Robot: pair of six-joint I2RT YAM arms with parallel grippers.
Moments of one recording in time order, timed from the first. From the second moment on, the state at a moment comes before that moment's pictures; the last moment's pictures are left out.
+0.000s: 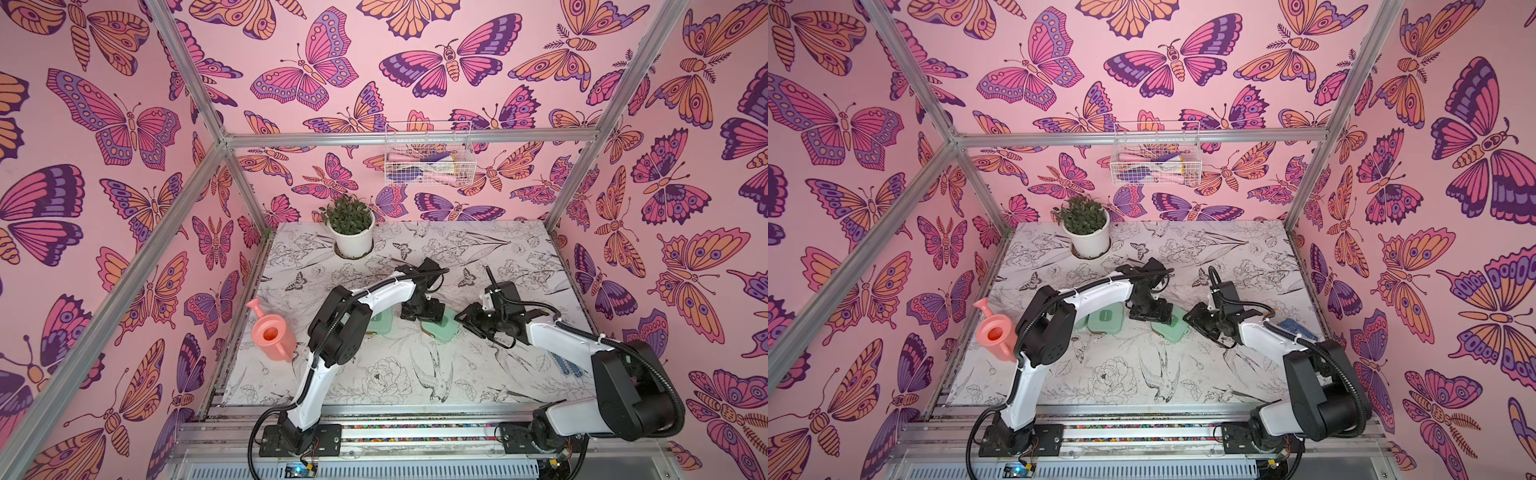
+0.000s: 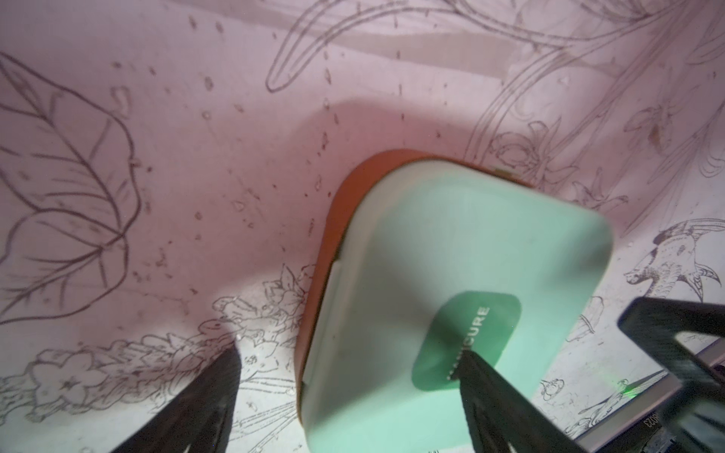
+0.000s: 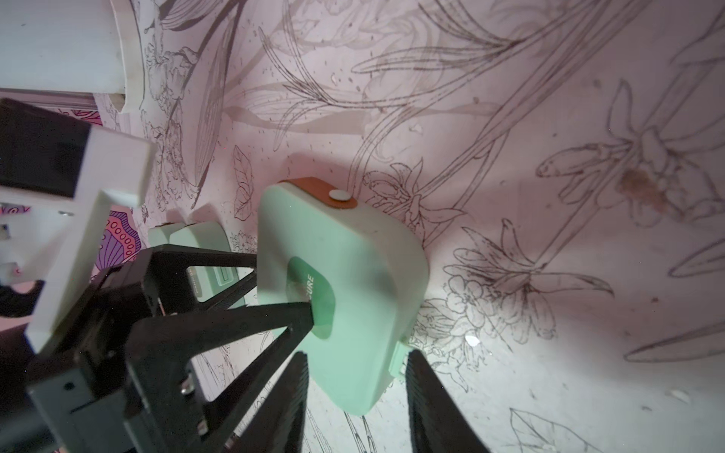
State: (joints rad) left arm -0.75 2.20 1.72 -0.86 0.25 -0.45; right arm 0.33 1.43 0.66 -0.17 -0.38 0.89
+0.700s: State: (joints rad) left arm -0.75 2.20 1.71 -0.85 0.25 -0.45; right arm 0.36 1.50 0.66 -0.15 -0.37 0.92
